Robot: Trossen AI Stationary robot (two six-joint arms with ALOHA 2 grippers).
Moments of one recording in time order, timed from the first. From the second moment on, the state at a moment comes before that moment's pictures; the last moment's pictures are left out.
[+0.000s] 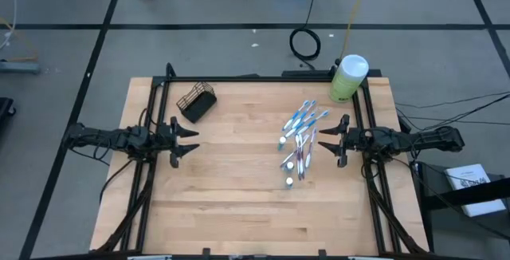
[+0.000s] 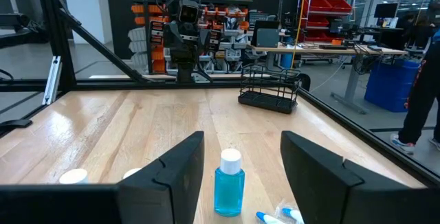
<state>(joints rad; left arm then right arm) -0.17 0.04 0.07 -0.11 -0.29 -0.16 0.12 0.09 0.02 0.08 0.26 -0.02</state>
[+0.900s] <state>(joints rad) -0.17 0.04 0.07 -0.11 -0.29 -0.16 0.12 0.09 0.02 0.11 0.26 0.13</state>
